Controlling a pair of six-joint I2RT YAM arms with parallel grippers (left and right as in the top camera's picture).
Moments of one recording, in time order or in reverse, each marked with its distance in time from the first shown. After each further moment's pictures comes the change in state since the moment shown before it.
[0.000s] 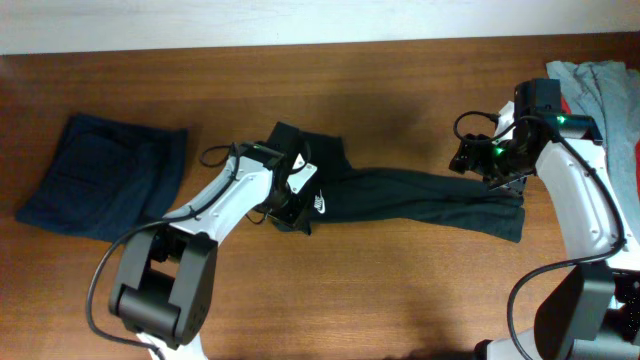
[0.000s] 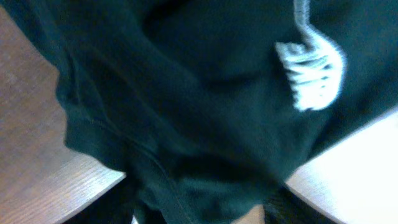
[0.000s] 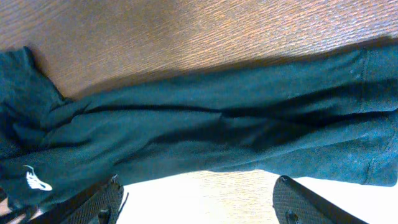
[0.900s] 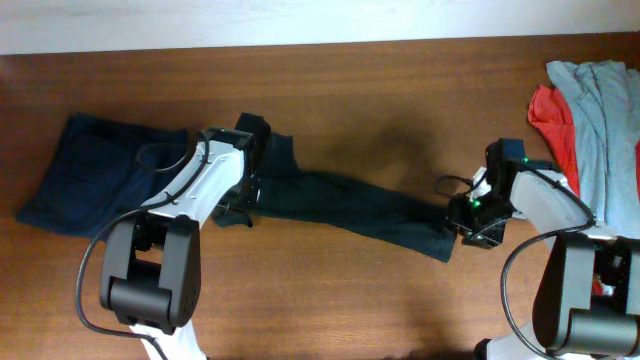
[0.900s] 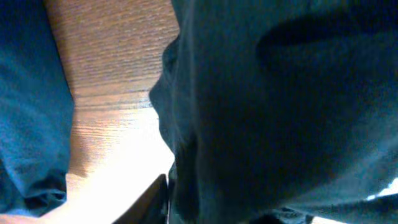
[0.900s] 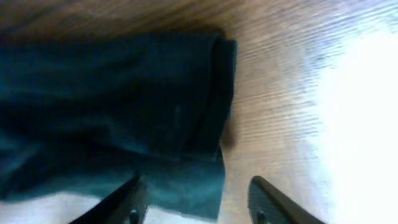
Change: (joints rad) left arm 0.150 0.038 0.068 -0.175 -0.445 -0.241; right arm 0.000 0.056 -0.377 0.134 -0.032 -0.009
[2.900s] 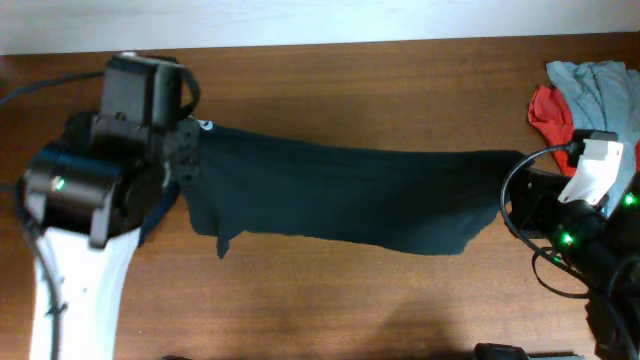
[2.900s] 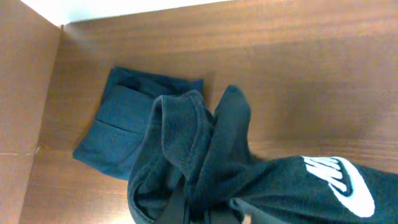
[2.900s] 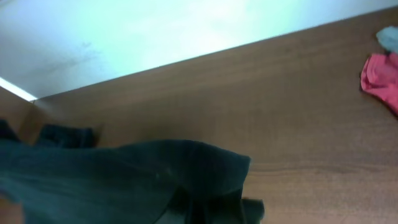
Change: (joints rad) left arm 0.000 -0.467 0.634 -0.399 -0.041 -0.006; right arm 0.000 -0.834 0.361 -0.117 -0.096 -0.035
